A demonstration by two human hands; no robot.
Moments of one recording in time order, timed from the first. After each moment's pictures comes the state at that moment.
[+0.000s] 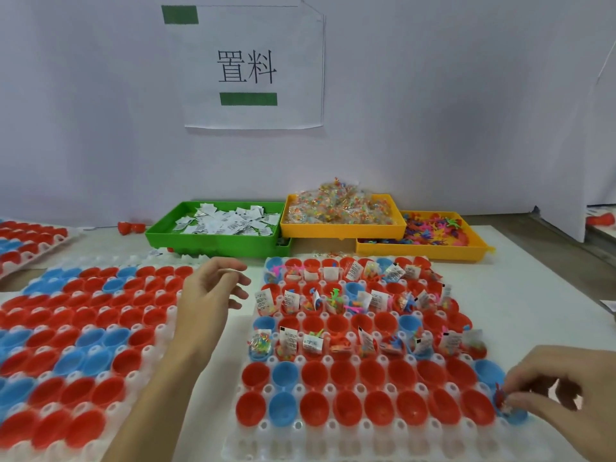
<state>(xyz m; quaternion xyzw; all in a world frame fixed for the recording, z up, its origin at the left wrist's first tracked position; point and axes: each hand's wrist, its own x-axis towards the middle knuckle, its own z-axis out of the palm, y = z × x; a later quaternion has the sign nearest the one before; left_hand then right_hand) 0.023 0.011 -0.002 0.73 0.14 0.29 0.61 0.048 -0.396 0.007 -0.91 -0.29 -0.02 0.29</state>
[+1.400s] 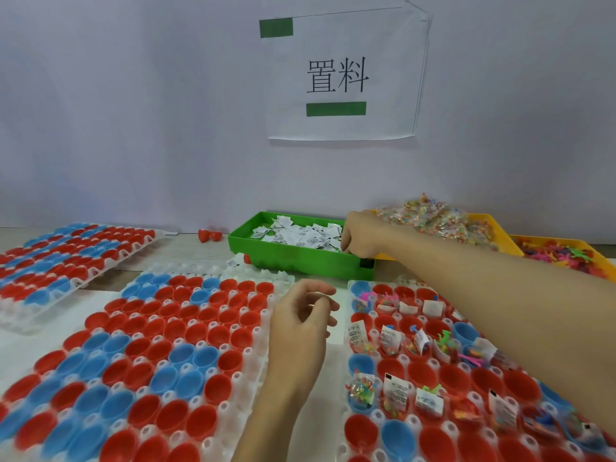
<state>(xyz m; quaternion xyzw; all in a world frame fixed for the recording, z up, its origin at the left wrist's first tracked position) 0.025 0.015 -0.002 0.70 0.15 0.31 0.62 0.252 -0.017 0.049 -0.92 -0.37 0.04 0.11</state>
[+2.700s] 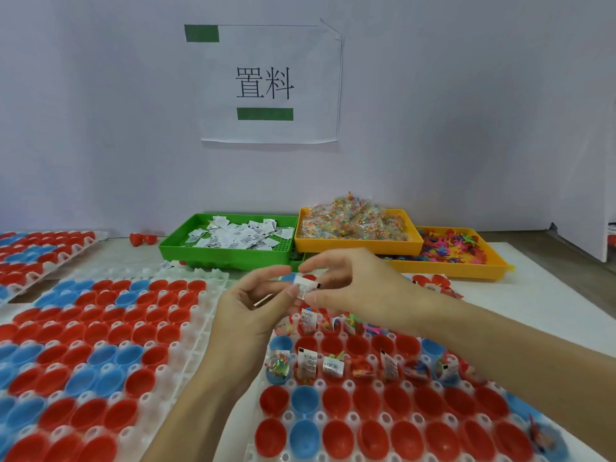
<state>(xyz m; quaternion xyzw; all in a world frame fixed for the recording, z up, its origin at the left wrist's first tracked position) 0.023 -0.015 0.009 0.61 0.05 0.24 0.75 0.106 -0.176 0.064 -0.80 -0.36 0.15 0.46</state>
